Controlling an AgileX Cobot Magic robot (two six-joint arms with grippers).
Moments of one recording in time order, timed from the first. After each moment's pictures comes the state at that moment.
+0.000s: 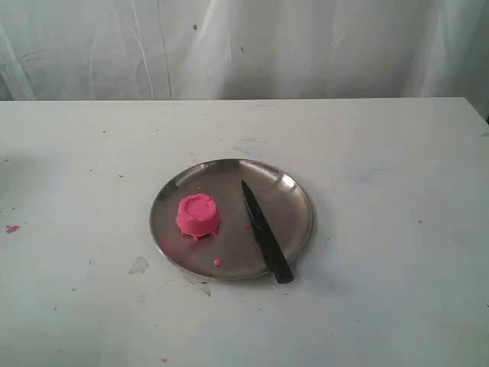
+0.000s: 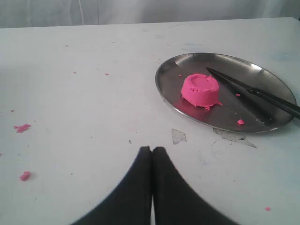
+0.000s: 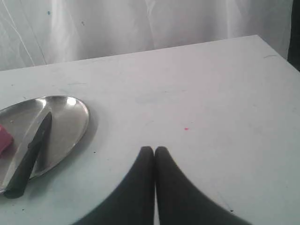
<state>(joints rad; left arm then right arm) -0.19 0.00 0.02 -0.28 0.31 0.18 0.08 0.01 -0.01 0.09 0.30 0.06</state>
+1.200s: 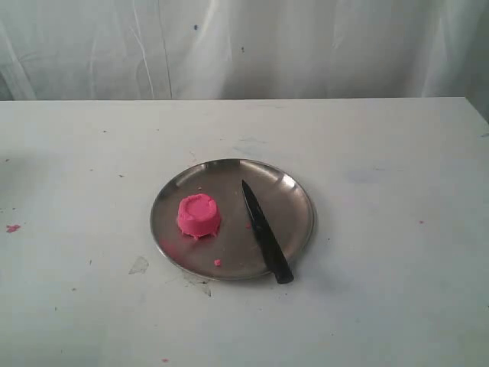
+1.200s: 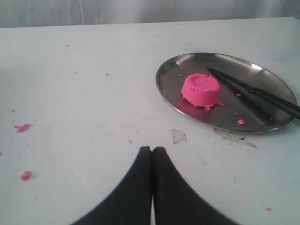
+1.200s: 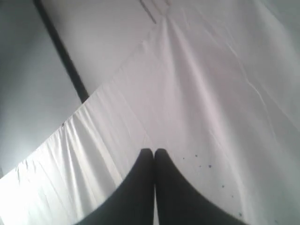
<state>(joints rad) -0.19 0.00 0.02 -0.28 0.31 0.18 0.09 0.00 -0.16 -0.53 -0.44 1.20</state>
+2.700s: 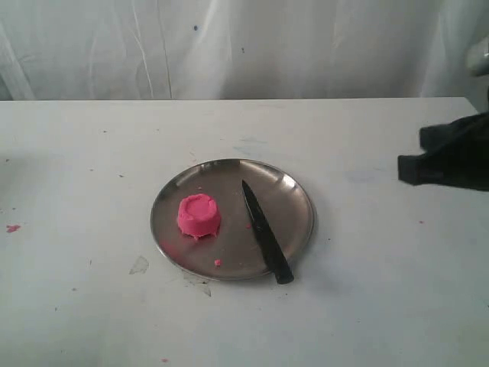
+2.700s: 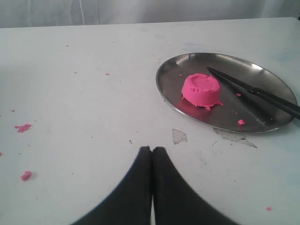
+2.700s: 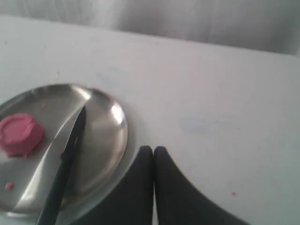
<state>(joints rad) -0.19 0.00 0.02 -0.28 0.31 0.18 0.29 0.96 -0.63 -0.01 0.22 -0.01</state>
